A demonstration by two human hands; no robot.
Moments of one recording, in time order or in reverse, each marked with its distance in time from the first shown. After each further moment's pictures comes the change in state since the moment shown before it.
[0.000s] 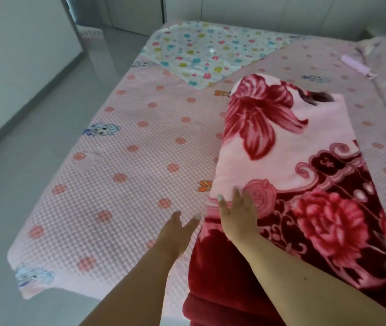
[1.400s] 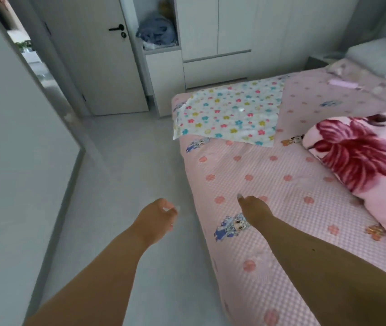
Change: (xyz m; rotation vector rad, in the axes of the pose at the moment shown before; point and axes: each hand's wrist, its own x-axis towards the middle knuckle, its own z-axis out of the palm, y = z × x) left_hand 0.230 0.058 -0.708 0.271 -0.102 0.439; right_hand 0.175 -0.589 0.062 0.360 0.020 0.407
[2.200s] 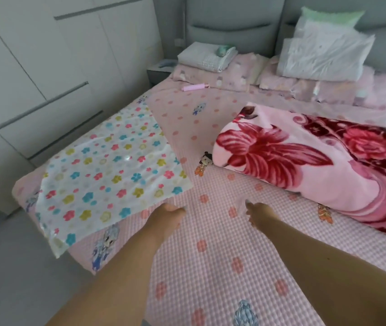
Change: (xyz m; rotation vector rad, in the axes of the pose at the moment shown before) left_hand 0.394 0.223 0.162 0.258 -0.674 0.248; right_hand 0.199 0.061 -0.133 0.623 0.400 0.643
